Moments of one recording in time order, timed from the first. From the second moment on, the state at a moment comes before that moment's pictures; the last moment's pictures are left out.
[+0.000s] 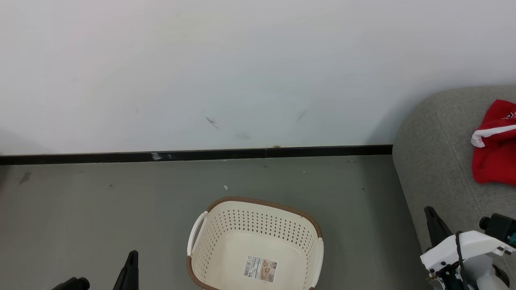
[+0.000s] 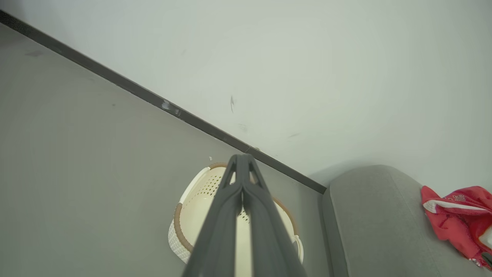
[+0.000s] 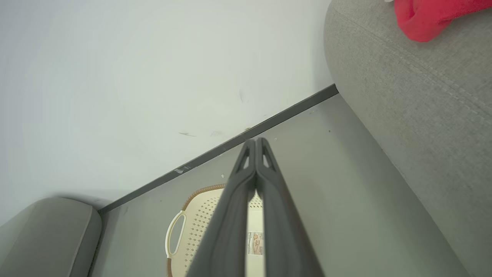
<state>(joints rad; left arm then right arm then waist) 0.07 0.09 -0.13 0.20 -0.83 0.01 -0.15 -0.16 -0.03 -0.16 0.47 0.47 0.13 -0.07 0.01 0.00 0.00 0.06</state>
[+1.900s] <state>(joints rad) -0.03 0.06 0.02 0.26 -1.47 -0.09 0.04 -0.13 -0.03 -0.17 0.33 1.37 0.13 0.10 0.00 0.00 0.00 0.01</state>
